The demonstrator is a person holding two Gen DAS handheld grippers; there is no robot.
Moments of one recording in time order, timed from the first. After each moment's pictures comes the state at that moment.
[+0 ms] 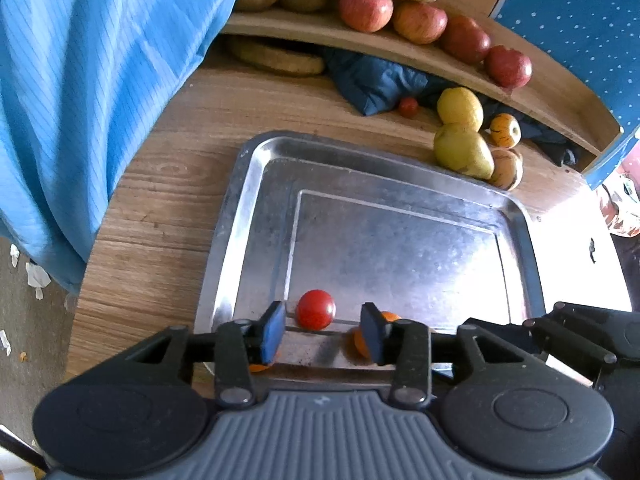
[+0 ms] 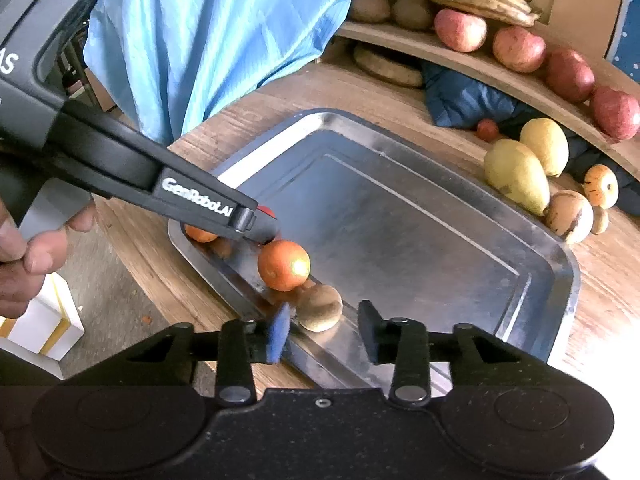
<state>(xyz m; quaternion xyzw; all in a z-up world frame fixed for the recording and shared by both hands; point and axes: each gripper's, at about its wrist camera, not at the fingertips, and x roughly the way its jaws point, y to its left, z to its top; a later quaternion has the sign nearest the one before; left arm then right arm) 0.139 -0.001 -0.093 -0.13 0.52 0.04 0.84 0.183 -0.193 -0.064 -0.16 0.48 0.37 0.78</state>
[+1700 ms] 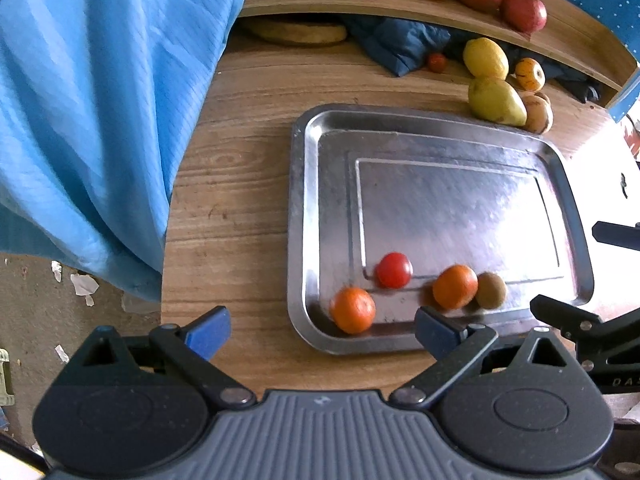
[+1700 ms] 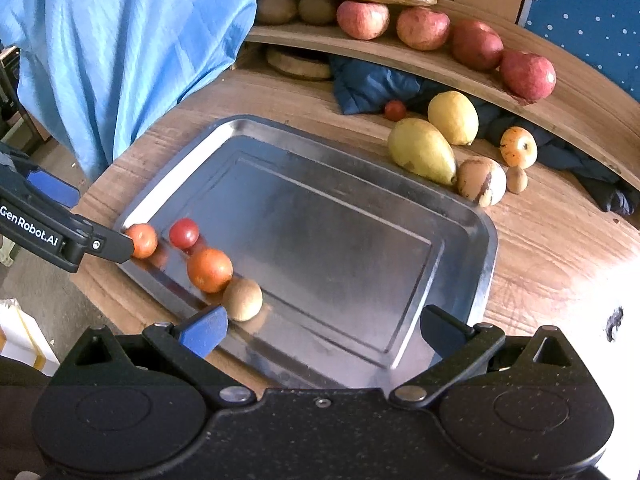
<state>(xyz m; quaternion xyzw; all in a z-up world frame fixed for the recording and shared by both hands) 0.143 0.029 -0.080 -0.04 0.60 0.04 0.80 0.196 -0.220 -0.049 -0.14 0.50 0.27 0.81</state>
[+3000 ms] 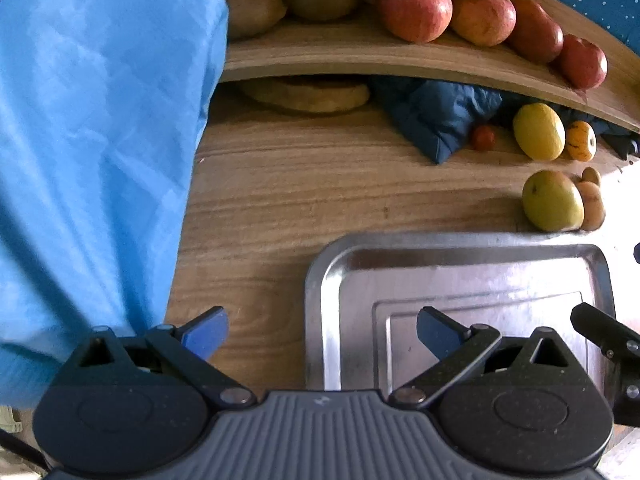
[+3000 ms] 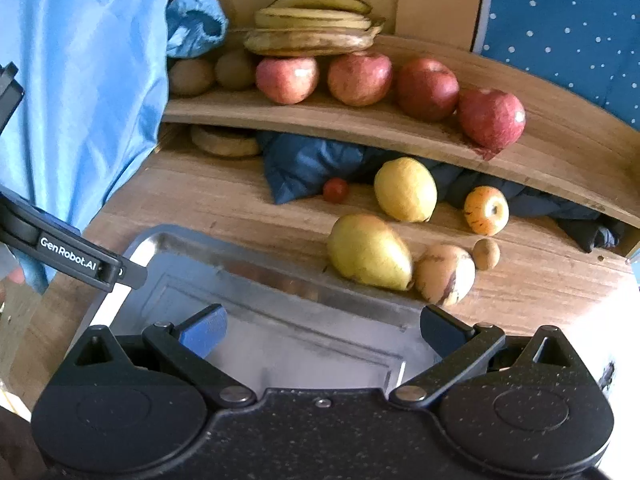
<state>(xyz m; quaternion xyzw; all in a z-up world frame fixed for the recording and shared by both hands) 0.270 0.053 -0.099 -0.03 0.59 0.04 0.80 0.285 -0.203 -0.049 -0.09 0.47 0.20 0.85</state>
